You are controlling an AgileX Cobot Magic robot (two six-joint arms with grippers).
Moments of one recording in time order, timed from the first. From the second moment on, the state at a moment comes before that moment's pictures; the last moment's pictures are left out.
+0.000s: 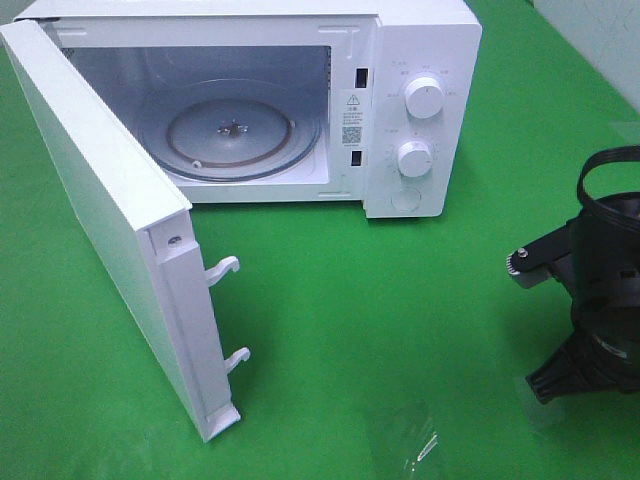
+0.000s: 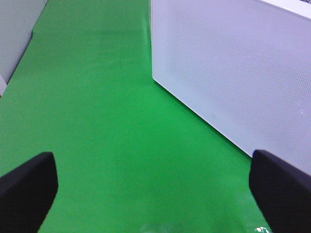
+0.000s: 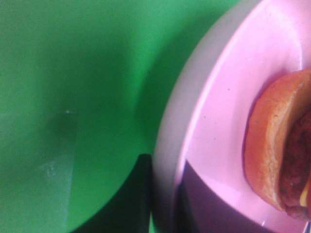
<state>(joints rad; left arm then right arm) 0.03 0.00 -0.50 -0.12 1.04 0.11 0.63 1.66 -0.55 -0.88 0.79 1.07</state>
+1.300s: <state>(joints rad) 0.03 0.00 -0.50 -0.12 1.04 0.11 0.54 1.51 -0.55 -0.75 0.71 0.85</state>
